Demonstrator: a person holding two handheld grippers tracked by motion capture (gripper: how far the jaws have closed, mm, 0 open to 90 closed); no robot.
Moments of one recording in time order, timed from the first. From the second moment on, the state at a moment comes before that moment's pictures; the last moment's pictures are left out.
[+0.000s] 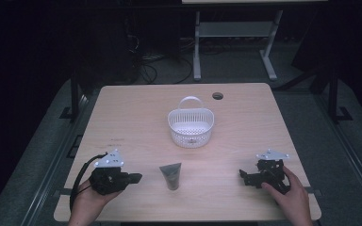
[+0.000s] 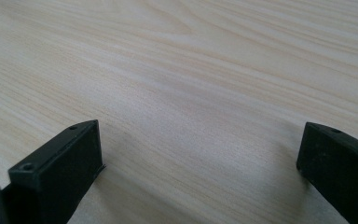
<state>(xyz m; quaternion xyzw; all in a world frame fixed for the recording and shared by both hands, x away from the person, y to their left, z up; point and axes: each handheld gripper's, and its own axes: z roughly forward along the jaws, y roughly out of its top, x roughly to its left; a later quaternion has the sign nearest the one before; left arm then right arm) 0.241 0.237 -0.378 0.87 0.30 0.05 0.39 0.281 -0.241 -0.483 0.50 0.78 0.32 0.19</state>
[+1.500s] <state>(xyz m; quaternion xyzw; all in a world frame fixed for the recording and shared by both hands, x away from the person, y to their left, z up) 0.250 0.186 -0.349 0.88 0.24 0.04 0.41 0.281 -0.241 -0.483 0.50 0.78 0.32 0.19</state>
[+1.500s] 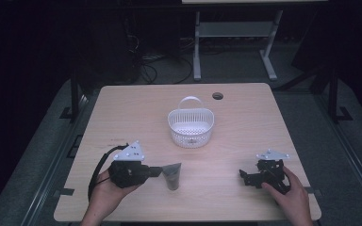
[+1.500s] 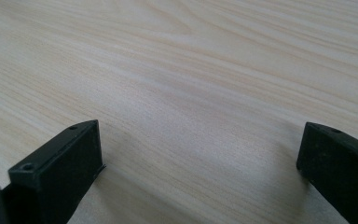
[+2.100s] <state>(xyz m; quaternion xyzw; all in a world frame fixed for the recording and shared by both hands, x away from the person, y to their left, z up) 0.261 0.190 -0.348 0.87 0.25 0.05 0.41 0.281 -0.241 -0.483 0.50 0.78 0.32 0.19</state>
